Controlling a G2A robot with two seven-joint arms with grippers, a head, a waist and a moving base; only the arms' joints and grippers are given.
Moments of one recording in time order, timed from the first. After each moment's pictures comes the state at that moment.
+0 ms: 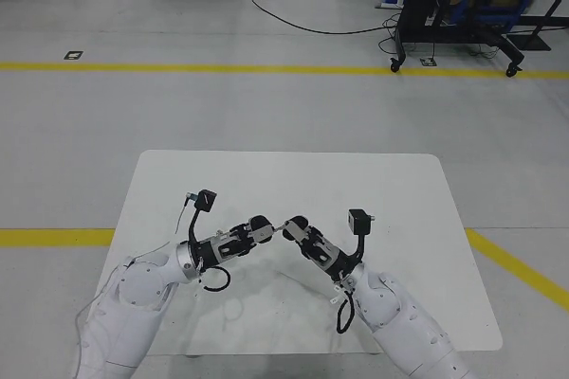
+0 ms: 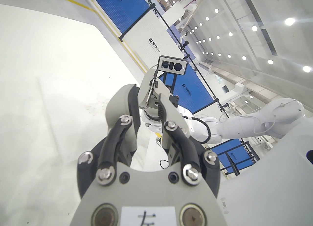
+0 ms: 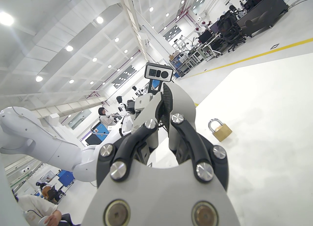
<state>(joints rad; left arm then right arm) 1.39 -1.14 -1.30 -1.66 -0.08 -0.56 -0.83 -1.40 -1.27 1.00 -1.46 -0.32 -0.82 -0.03</state>
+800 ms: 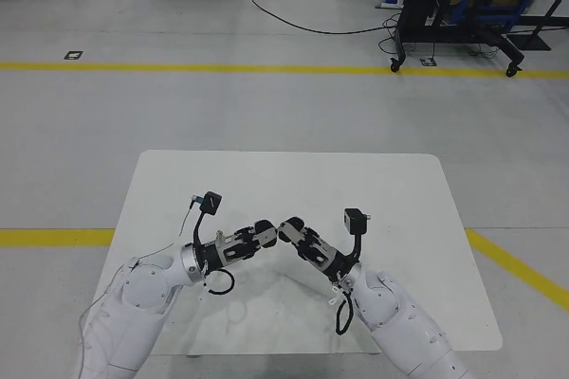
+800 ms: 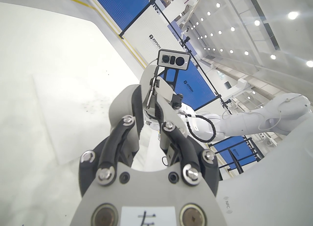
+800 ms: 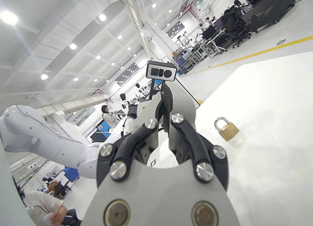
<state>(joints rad) 1.39 -1.13 -1.27 -1.68 -0.04 -0.55 -0.78 -1.39 -1.28 1.00 -1.46 -0.30 -0.82 0.02</state>
